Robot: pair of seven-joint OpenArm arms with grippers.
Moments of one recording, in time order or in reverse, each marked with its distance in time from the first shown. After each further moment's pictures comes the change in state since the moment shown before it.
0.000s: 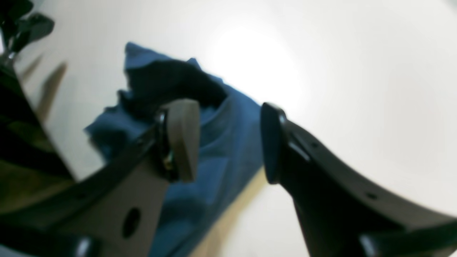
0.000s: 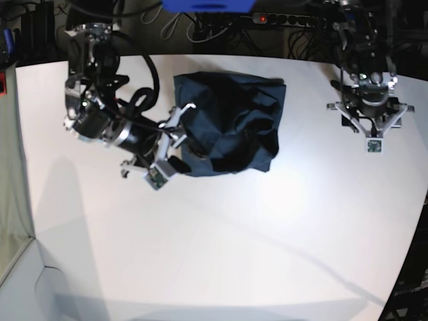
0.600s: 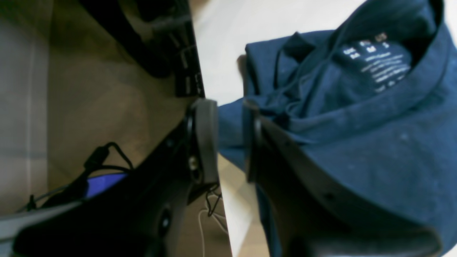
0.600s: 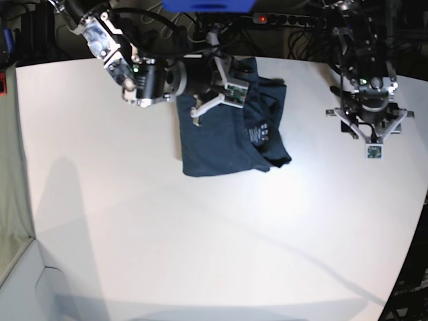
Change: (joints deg) left arm -1.7 0.1 0.2 0.1 0.0 0.0 0.7; right arm 0.0 11.3 -32.7 -0.5 -0.1 0.0 0.9
